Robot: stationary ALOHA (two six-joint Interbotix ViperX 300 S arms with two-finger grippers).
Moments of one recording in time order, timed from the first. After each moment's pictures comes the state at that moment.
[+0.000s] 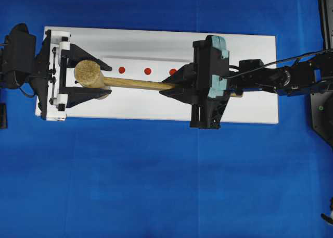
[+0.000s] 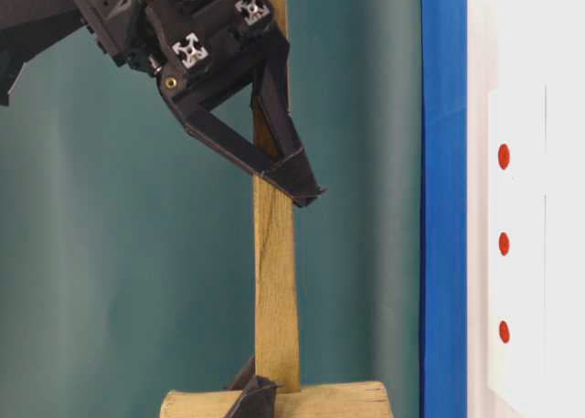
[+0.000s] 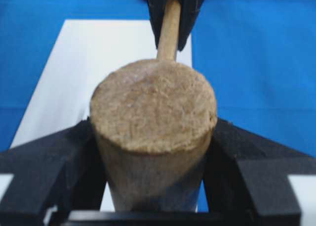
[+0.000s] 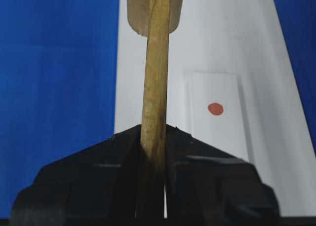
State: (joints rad) left arm 0.04 -0.45 1.04 -0.01 -0.35 0.04; right arm 0.04 -0.17 0.64 1.60 -0.13 -1.44
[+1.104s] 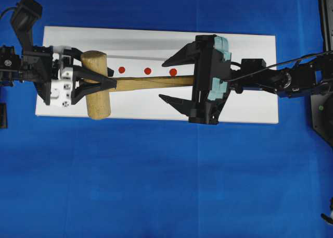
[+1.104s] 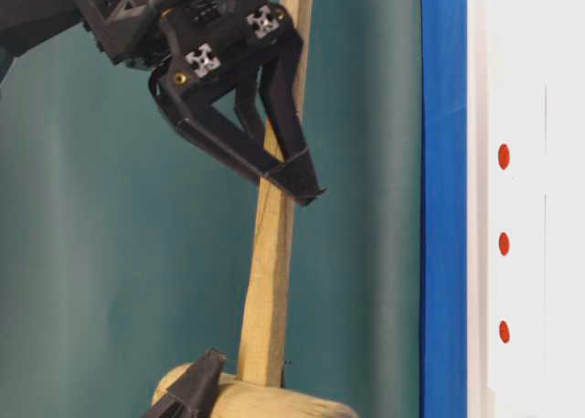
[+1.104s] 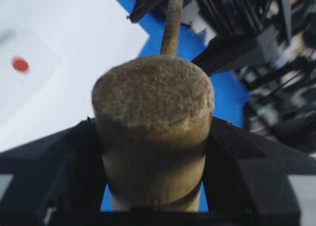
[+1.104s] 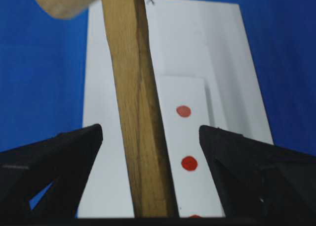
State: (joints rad) left arm 0.04 -0.45 1.00 -0.02 -0.32 -0.89; right arm 0.05 -0.17 0.64 1.59 -0.23 -1.50
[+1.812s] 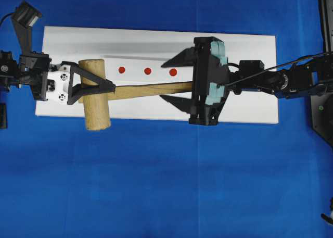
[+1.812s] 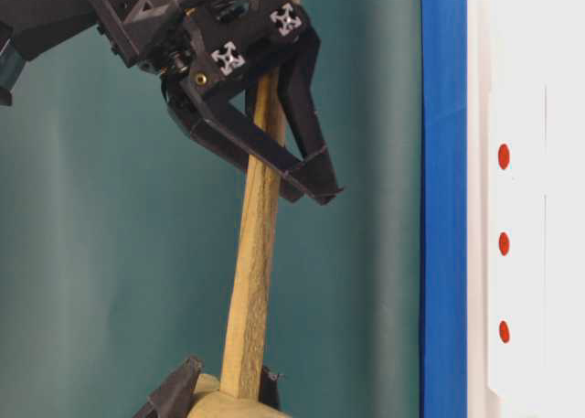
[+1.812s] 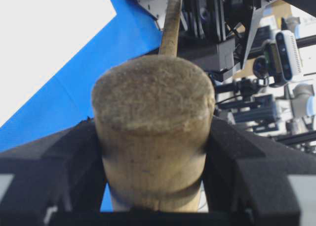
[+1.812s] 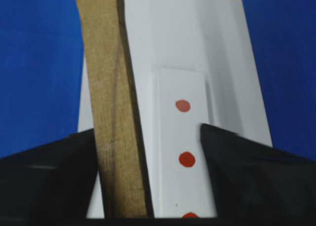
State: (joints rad) left arm 0.00 -0.46 1.00 -0.02 -0.32 -1.14; right arm 0.05 -0.15 0.64 1.59 -0.23 -1.55
